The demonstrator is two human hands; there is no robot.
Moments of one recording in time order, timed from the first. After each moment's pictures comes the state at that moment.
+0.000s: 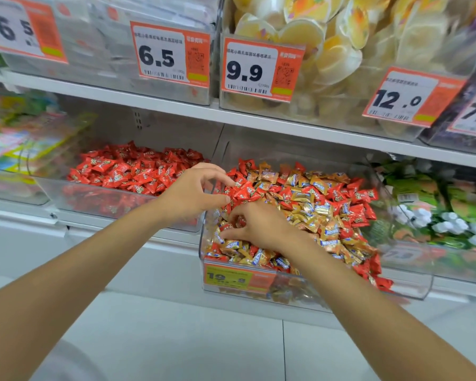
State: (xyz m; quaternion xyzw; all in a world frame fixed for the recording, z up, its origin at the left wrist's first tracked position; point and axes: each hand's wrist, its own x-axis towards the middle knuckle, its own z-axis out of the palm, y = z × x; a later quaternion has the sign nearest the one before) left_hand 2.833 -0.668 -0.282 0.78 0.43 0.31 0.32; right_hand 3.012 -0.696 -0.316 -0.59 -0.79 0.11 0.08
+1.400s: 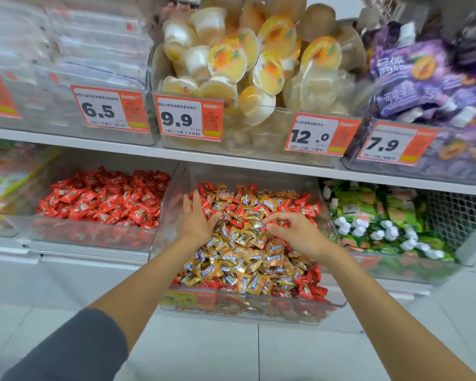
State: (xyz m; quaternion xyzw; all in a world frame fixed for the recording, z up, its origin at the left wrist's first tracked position) left_hand 2.947 -0.650 -0.324 0.68 0.64 0.21 0.28; right_hand 3.160 -0.748 -0.265 -0.64 -0.63 0.35 0.27
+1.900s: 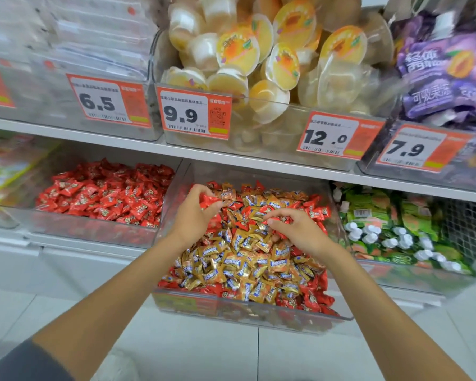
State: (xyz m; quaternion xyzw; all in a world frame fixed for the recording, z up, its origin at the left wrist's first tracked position) left_hand 2.934 -0.658 -0.294 0.62 0.53 0.40 0.41; right_hand 3.160 -0.723 -0.271 -0.64 -0.58 0.40 0.31
